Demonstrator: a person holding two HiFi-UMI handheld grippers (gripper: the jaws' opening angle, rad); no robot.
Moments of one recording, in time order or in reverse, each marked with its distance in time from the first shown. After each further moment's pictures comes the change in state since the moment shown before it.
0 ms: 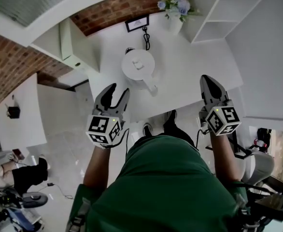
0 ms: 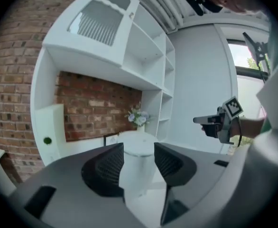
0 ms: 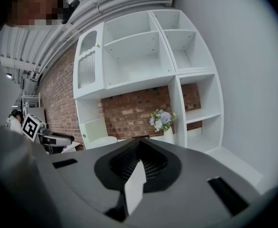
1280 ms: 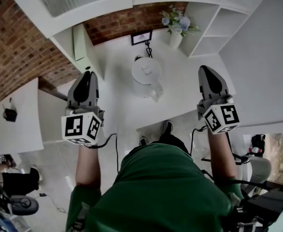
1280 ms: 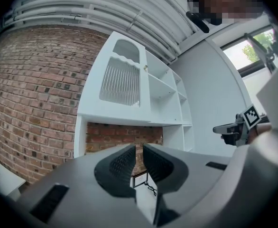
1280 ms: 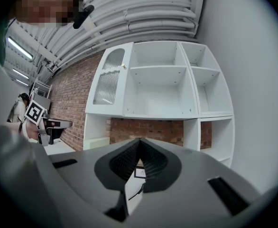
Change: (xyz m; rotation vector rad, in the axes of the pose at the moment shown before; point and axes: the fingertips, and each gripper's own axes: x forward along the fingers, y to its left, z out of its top) left arm -0.117 0.087 0.131 0.087 -0.390 0.227; right arm -0.016 0.098 0.108 -0.236 -0.260 0.030
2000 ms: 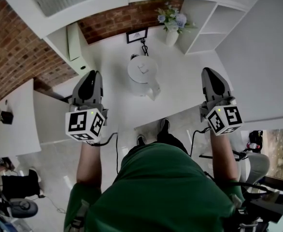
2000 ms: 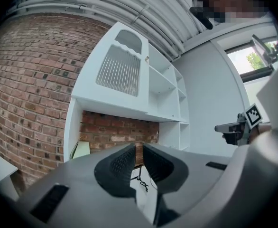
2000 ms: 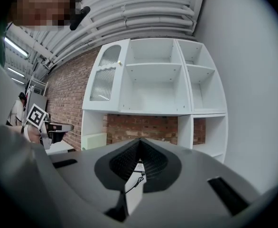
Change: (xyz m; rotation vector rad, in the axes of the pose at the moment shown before) left arm 0.020 -0.014 -0.032 -0.070 0.050 -0.037; right arm -0.015 -0.017 -0.011 0.009 0.046 -0.042
